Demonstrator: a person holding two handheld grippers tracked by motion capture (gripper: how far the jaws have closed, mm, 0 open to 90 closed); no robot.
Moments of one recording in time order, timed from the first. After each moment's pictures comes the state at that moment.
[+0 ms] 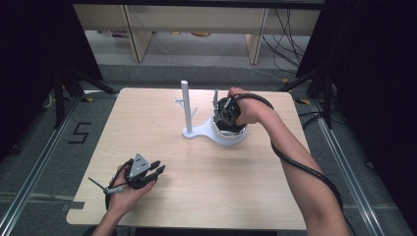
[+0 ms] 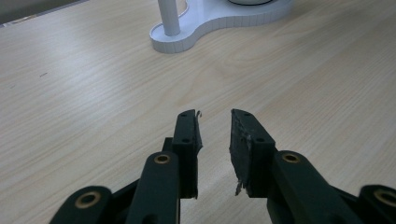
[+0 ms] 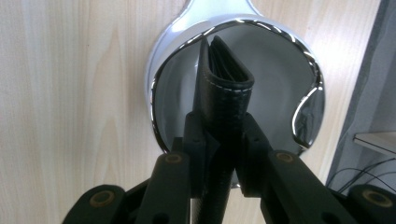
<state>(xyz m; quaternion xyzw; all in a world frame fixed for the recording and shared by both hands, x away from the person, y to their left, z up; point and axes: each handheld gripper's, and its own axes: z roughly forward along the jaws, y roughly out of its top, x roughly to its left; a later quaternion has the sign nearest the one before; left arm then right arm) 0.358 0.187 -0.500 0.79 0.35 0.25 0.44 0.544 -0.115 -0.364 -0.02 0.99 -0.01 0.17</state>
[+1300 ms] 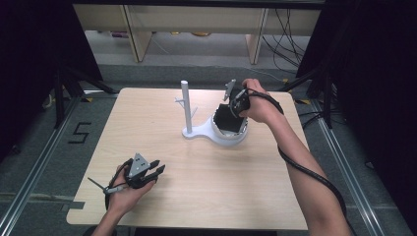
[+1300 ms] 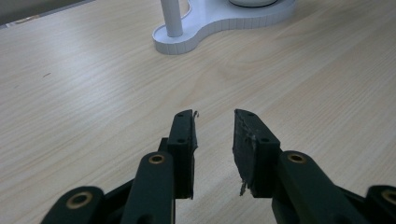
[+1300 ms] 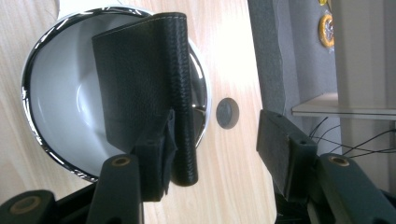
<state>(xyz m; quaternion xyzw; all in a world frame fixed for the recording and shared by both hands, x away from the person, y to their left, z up) 0.358 0.188 -0.499 0.78 0.35 0.25 0.45 0.557 -0.150 -0.352 0.09 0.94 0.08 0.31</state>
